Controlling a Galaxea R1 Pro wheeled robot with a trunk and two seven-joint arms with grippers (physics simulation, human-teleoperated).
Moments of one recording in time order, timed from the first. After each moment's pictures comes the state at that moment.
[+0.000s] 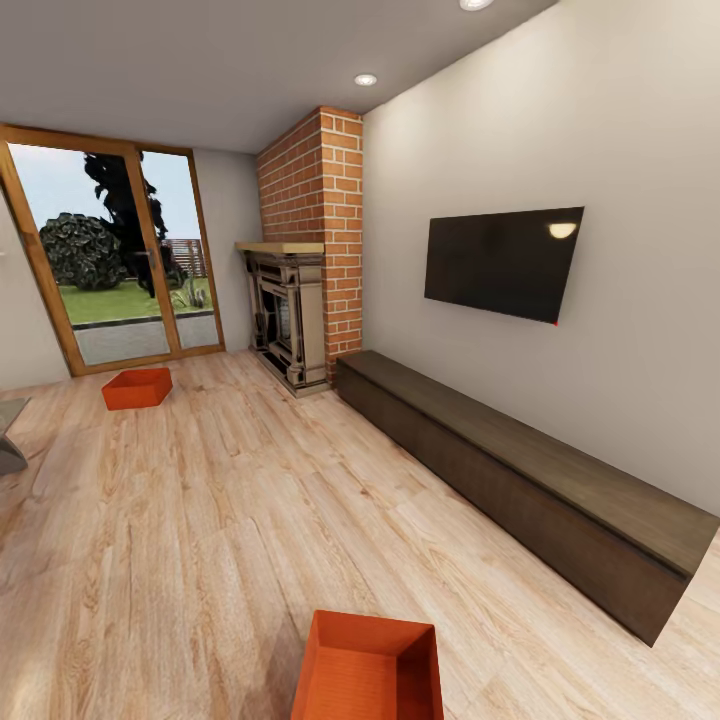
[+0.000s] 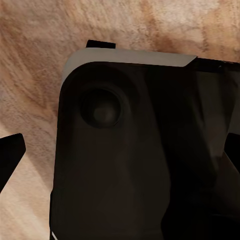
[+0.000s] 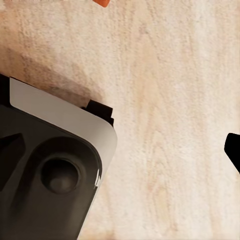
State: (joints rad) left arm -0.01 0.00 0.01 -0.07 0.13 -0.05 -0.02; right arm -0.13 -0.09 1.23 -0.01 -0.85 -0.17 0.07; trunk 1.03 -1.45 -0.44
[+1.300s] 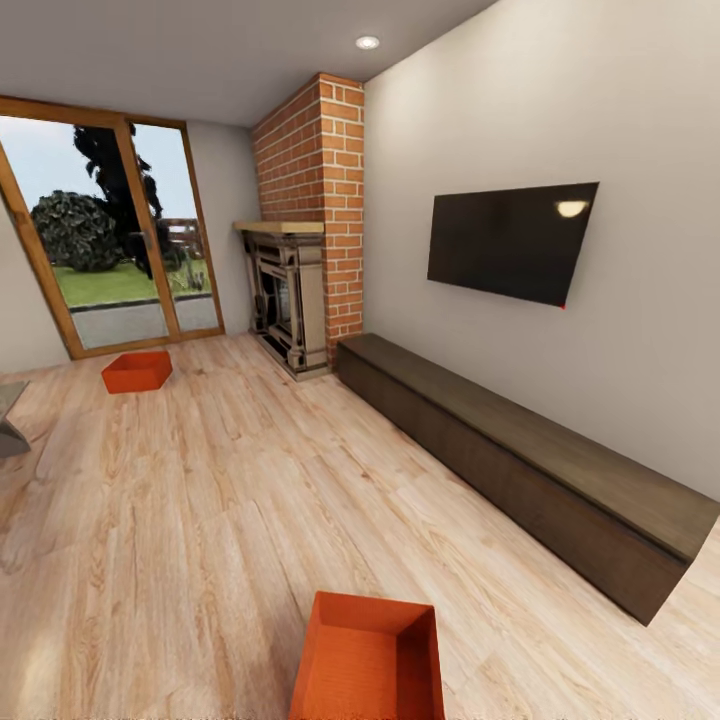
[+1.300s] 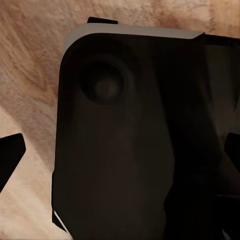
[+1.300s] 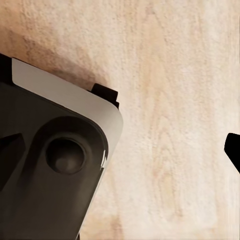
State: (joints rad) left arm -0.01 0.00 0.01 -0.07 0.13 -0.05 -0.02; right arm -0.13 -0.10 1.23 -0.01 -0.85 -0.17 0.07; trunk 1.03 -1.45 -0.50
